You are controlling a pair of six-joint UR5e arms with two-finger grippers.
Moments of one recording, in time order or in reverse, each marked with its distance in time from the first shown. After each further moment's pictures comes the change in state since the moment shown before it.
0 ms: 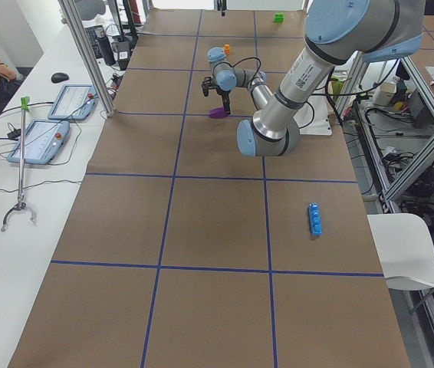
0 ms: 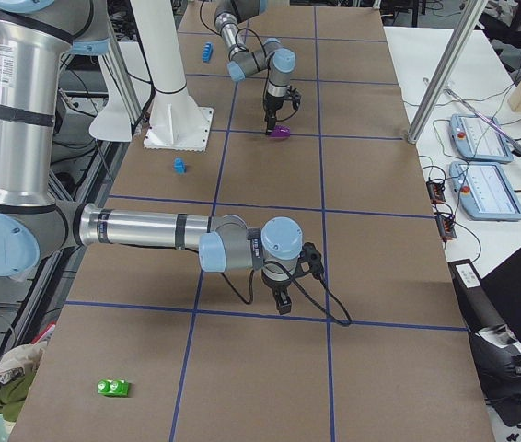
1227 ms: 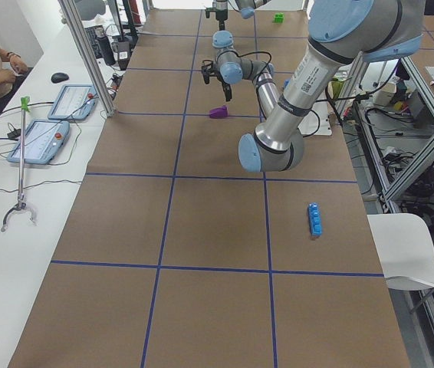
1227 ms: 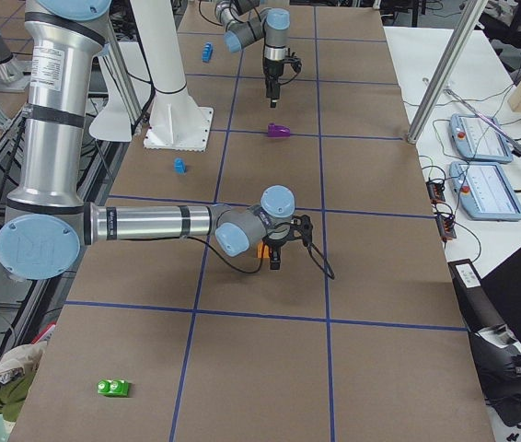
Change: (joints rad) left arm -0.052 0.143 -0.322 0.003 0.037 -0.175; right arm -0.397 0.004 0.015 0.389 -0.078 0.795
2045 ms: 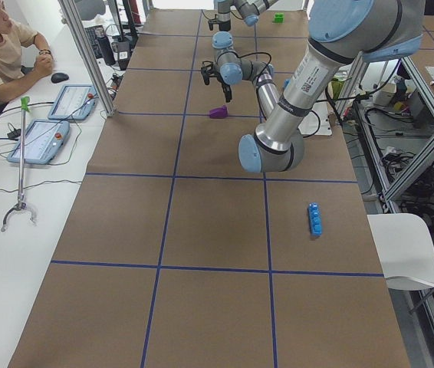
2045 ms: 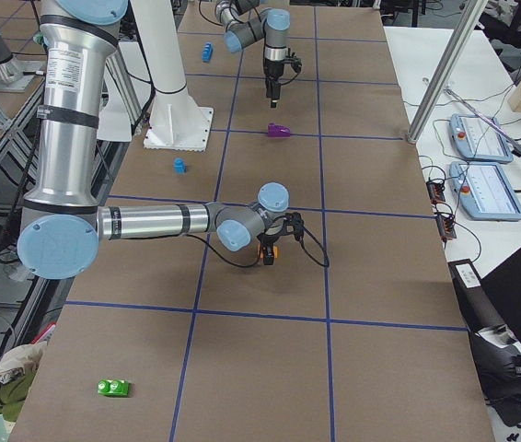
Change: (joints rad) left arm 0.001 0.004 0.000 0.000 0.001 -0.009; right arm -0.128 0.013 -0.025 0.010 -0.069 0.020
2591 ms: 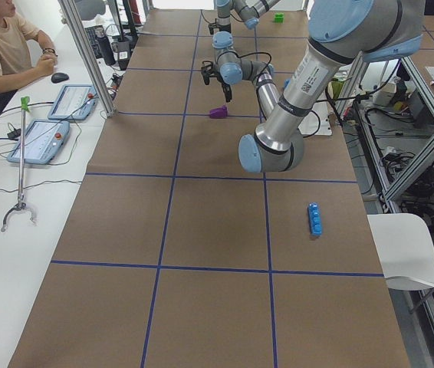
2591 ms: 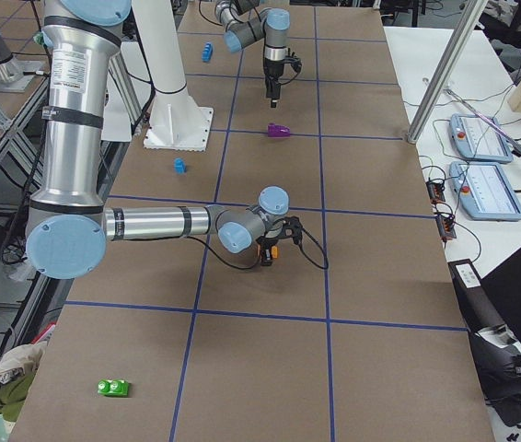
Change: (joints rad) left arm 0.000 0.000 -0.001 0.000 0.001 -0.001; right arm -0.028 0.009 -0.032 -0.001 -0.017 0.000
